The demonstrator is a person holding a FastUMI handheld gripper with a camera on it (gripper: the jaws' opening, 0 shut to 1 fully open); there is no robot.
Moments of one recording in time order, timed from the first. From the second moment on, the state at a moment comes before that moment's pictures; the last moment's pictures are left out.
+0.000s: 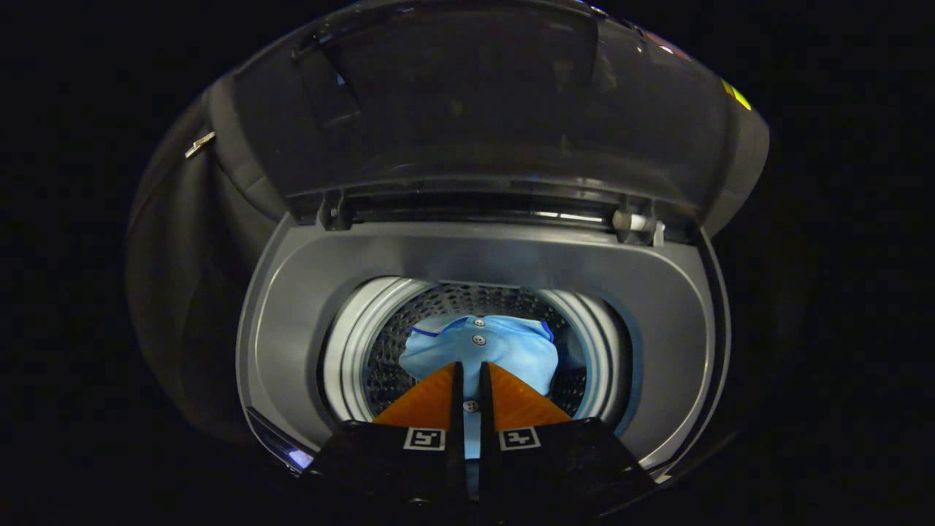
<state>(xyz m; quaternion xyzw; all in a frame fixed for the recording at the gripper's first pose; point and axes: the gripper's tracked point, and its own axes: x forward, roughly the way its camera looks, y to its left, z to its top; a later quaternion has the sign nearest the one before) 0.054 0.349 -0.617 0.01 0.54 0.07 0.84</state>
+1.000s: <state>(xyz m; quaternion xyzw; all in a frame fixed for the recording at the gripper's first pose) 0.058 0.339 -0.582 0.02 0.53 0.06 0.85</state>
